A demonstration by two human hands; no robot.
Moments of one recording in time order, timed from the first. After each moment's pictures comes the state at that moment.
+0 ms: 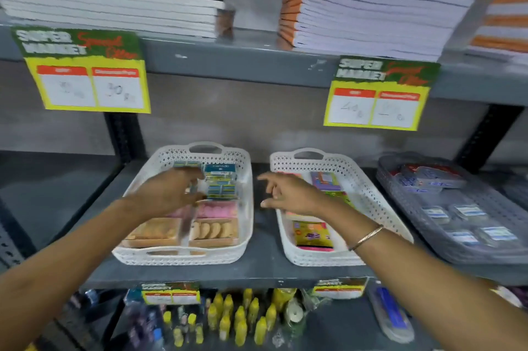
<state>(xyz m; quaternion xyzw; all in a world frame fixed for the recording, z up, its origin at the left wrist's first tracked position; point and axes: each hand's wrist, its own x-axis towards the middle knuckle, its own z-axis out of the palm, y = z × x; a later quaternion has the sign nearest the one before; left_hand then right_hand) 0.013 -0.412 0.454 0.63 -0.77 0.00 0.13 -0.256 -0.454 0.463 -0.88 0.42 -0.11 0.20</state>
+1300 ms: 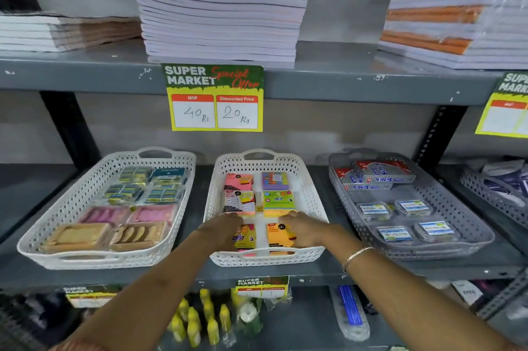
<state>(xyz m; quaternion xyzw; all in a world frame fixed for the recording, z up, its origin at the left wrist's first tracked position) -0.222 -0.453 0.373 0.59 -0.80 -0.08 -0.06 -0.445 -0.481 0.390 -0.87 0.46 0.11 0.14</state>
